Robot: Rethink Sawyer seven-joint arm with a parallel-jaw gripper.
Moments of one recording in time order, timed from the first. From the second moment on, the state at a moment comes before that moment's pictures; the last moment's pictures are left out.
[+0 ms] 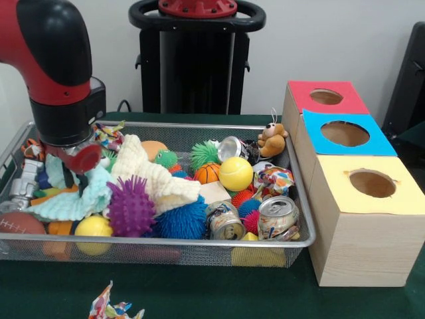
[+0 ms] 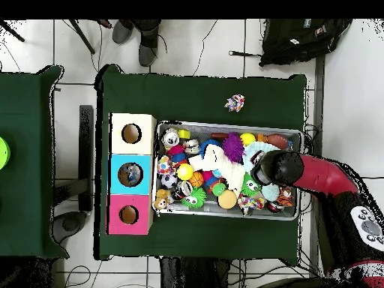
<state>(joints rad) -0.72 -0.44 0.22 1.43 -0.46 0.66 2.26</state>
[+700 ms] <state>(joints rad) -0.66 -0.45 0.19 1.43 -0.47 0.66 2.26</state>
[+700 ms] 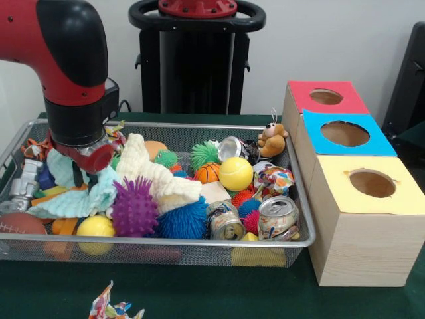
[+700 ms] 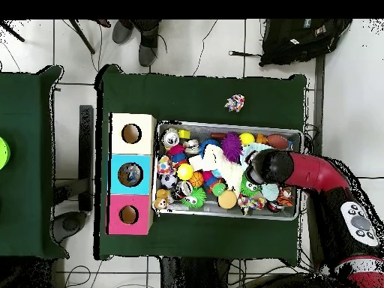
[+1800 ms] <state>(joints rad) -0.66 -0.46 0.20 1.43 -0.47 0.66 2.26</state>
